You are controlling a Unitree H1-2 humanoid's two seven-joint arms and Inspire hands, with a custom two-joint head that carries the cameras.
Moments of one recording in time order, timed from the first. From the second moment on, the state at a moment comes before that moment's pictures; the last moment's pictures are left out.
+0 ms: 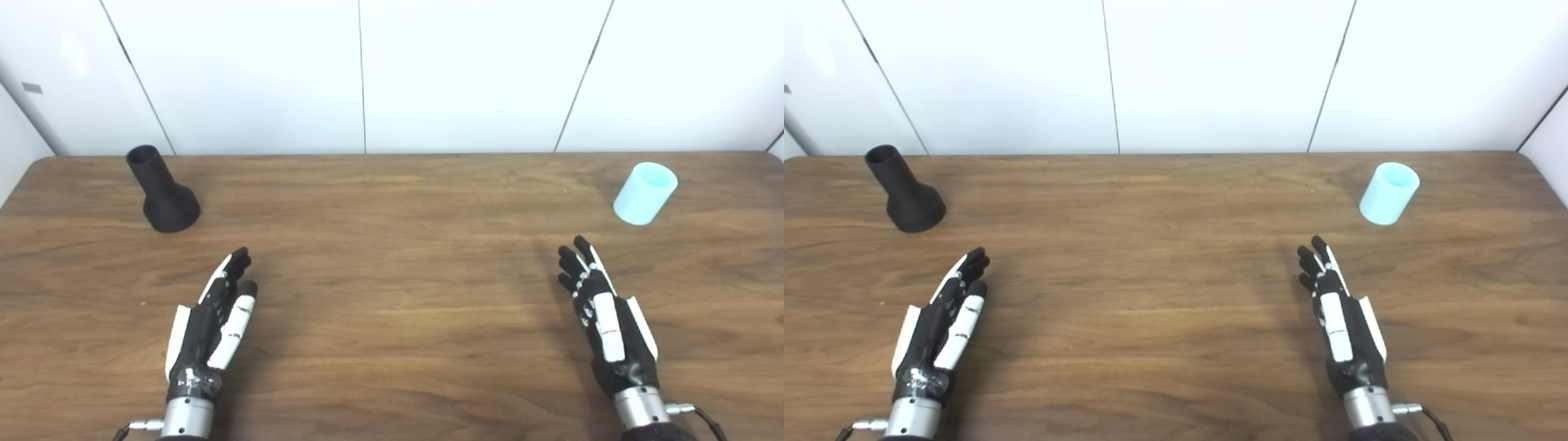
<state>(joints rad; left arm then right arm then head) 0.18 0.07 0.09 -0.27 0.11 0.02 -0.04 0.15 -0.11 -0.03 -0.17 0.06 -0.06 0.06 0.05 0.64</state>
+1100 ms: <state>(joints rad) 0.17 0.06 0.03 -0.26 0.16 0.00 0.01 0.14 -0.15 -0.06 -0.14 0.14 -0.08 0.12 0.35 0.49</state>
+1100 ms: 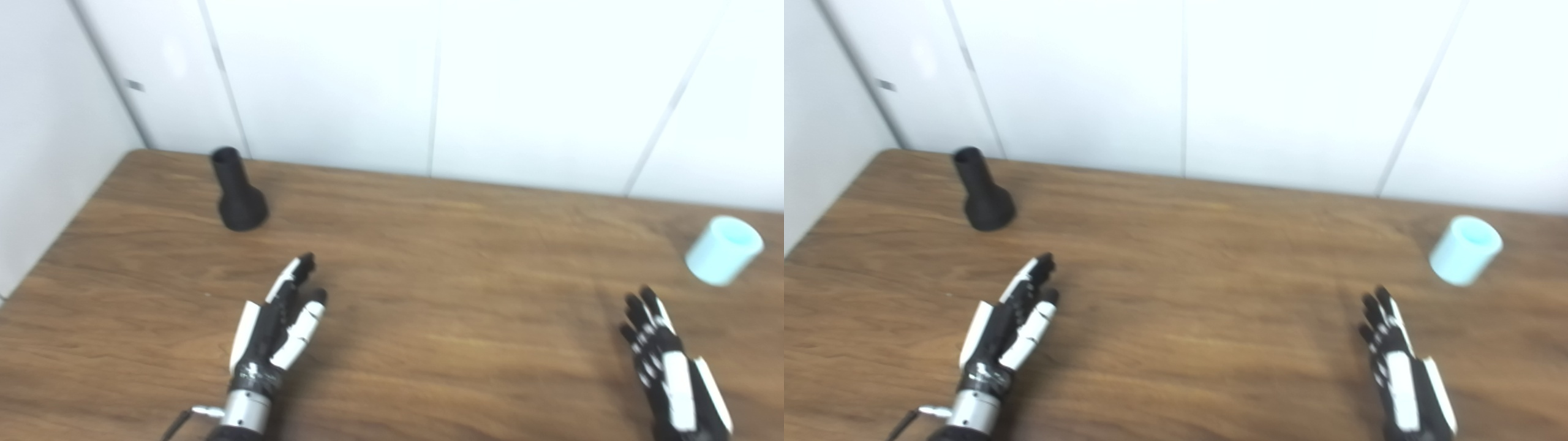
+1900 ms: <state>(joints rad) 0.16 0.00 -0.04 -0.22 0.25 -0.02 0.16 0.09 -0.19 -0.10 -0.07 0.21 -0.09 0.19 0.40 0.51</state>
